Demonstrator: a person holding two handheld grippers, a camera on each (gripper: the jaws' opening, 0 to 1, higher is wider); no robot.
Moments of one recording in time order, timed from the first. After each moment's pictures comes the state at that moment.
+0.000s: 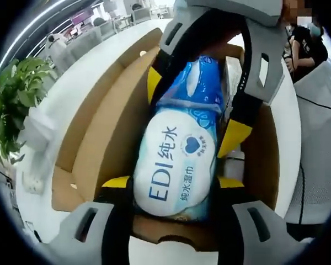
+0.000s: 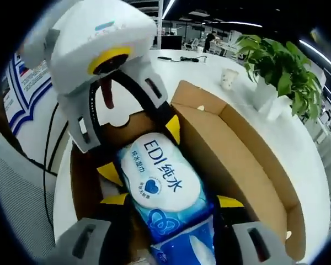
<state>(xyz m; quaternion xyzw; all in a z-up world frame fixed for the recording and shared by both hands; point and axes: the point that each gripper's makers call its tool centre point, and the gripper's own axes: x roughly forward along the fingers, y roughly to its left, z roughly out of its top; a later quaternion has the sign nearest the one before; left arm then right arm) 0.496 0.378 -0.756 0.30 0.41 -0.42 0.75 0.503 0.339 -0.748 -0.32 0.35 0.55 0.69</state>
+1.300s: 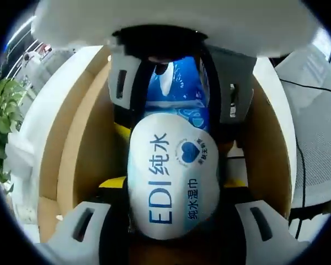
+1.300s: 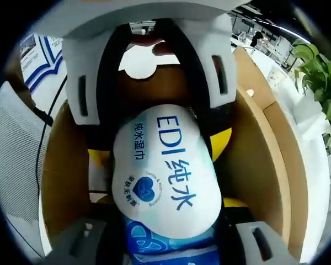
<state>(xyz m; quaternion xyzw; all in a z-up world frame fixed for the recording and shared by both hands) 0.492 0.355 -0.778 0.31 0.39 -0.52 0.70 0.495 0.344 -0.794 -0.41 0.35 0.62 0.57</state>
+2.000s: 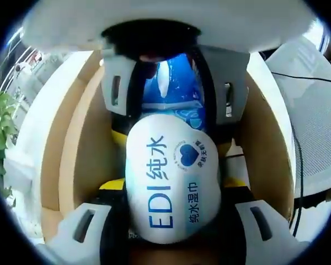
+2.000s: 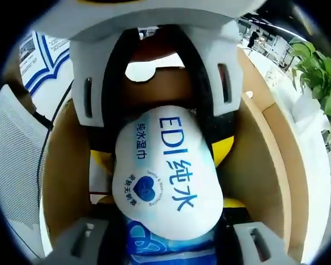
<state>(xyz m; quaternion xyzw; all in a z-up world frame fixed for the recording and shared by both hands) 0.487 0.352 -0.775 0.34 0.37 -0.54 0.68 0.487 0.344 -0.790 -0.40 0.34 0.61 0.59</state>
